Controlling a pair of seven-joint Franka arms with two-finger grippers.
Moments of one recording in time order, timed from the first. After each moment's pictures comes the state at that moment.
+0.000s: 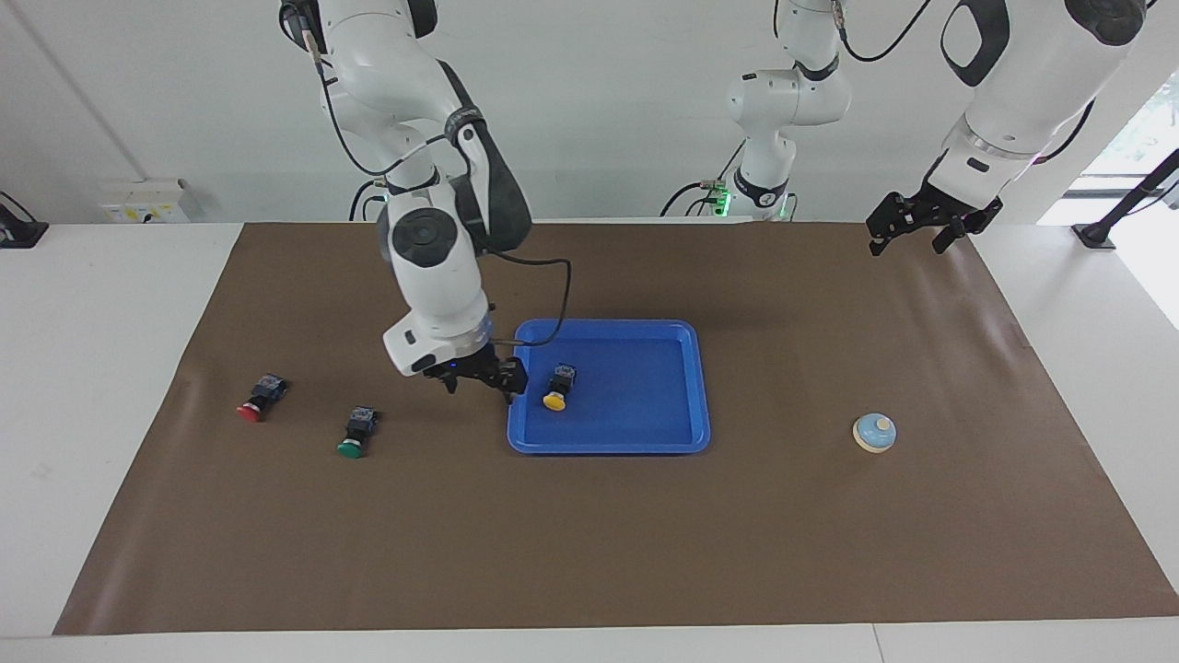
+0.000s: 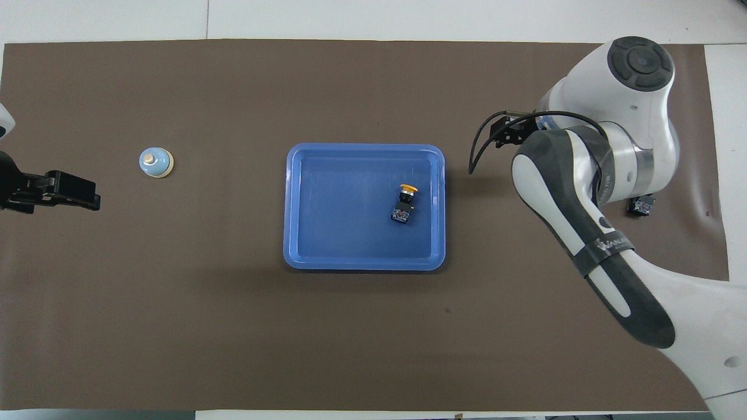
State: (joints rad) left arm -0.06 -0.06 0.00 -1.68 -0.01 1.55 -0.02; right arm 0.14 0.37 0.00 -1.66 0.01 2.04 0.32
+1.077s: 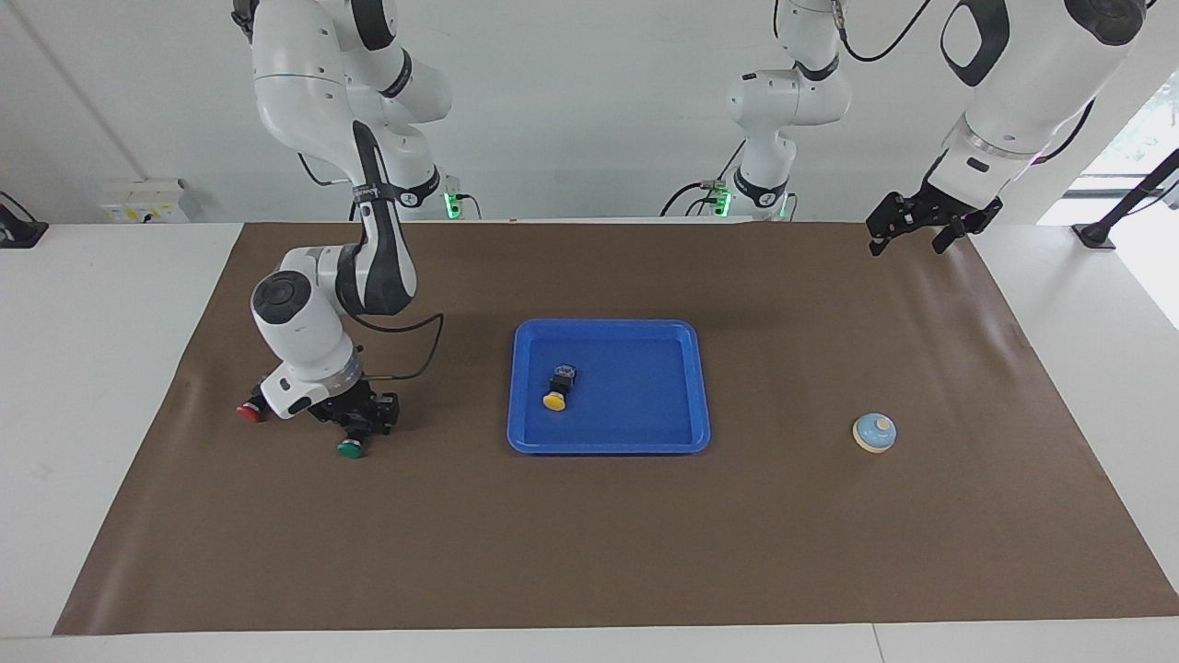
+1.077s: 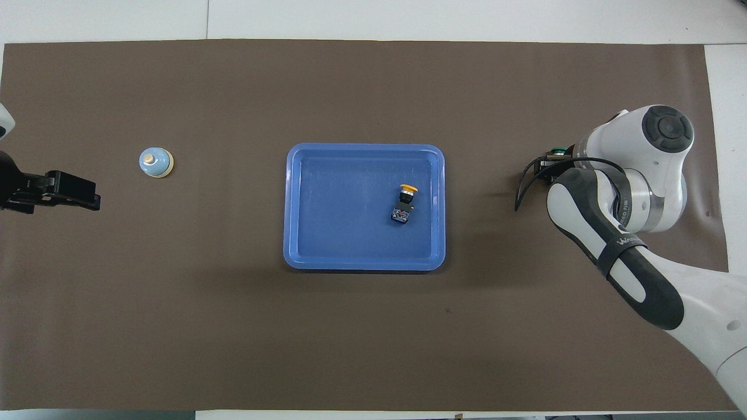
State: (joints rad) left arm -0.06 -0.06 0.00 -1.68 -0.01 1.55 -0.02; right arm 0.01 0.38 0.00 -1.95 0.00 2.37 0.09
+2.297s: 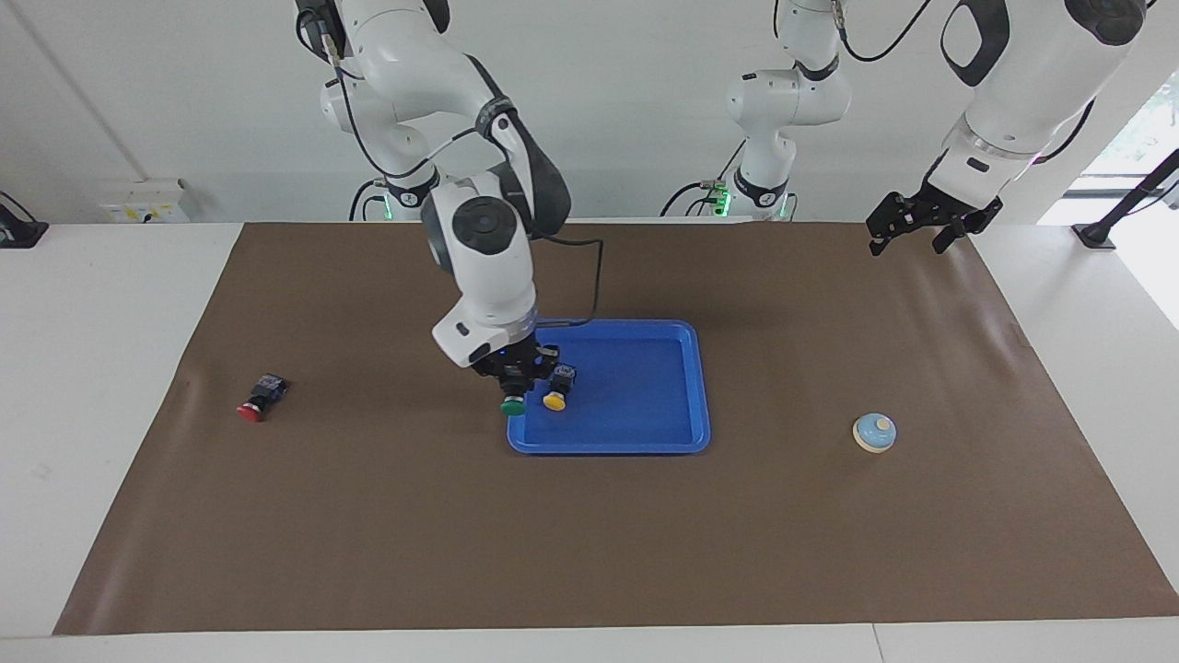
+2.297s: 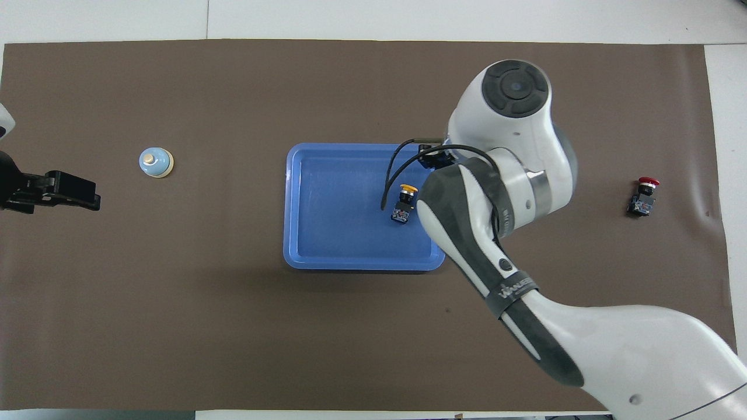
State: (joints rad) left arm -0.06 -0.06 0.00 -1.68 -0.01 1.55 -0.02; right arm 0.47 0.43 0.02 -1.57 0.01 1.99 0.61
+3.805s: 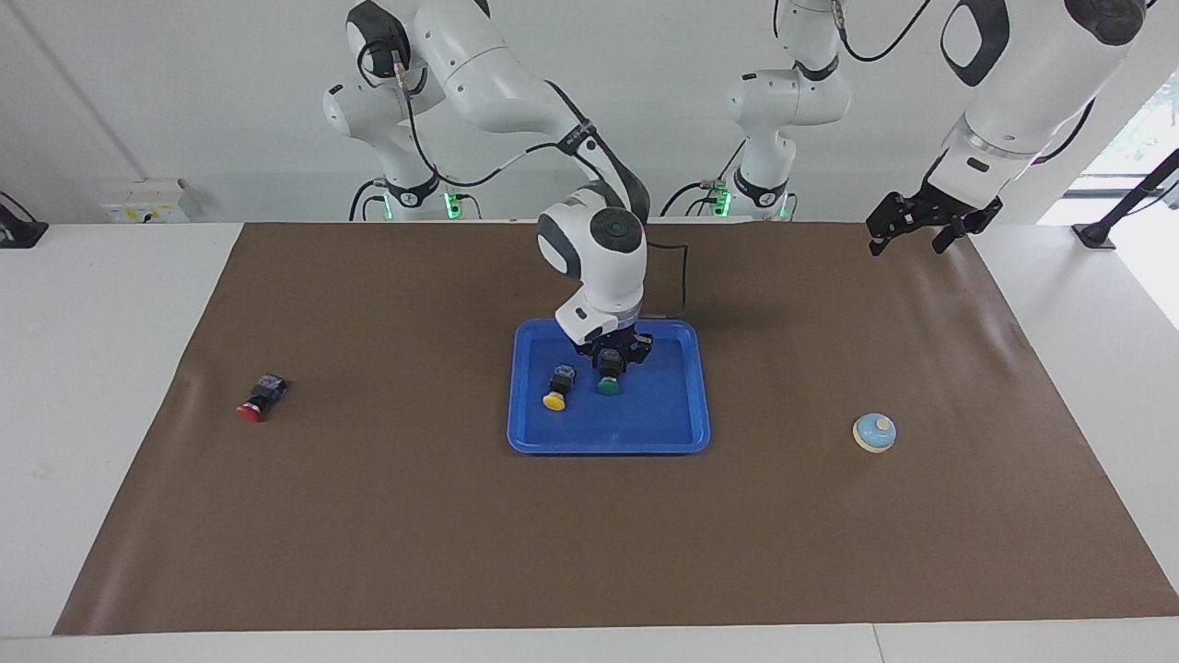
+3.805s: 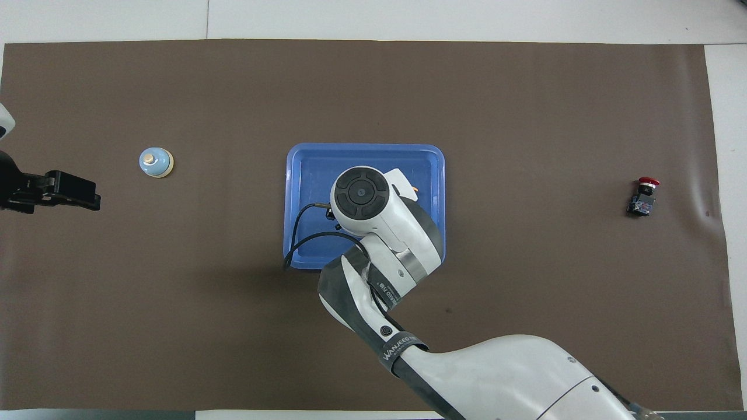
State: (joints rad) left arm -0.06 -0.06 0.00 -1.68 -0.01 1.55 -0.02; right arm 0.64 0.50 0.01 -1.66 0.01 2.15 0.90
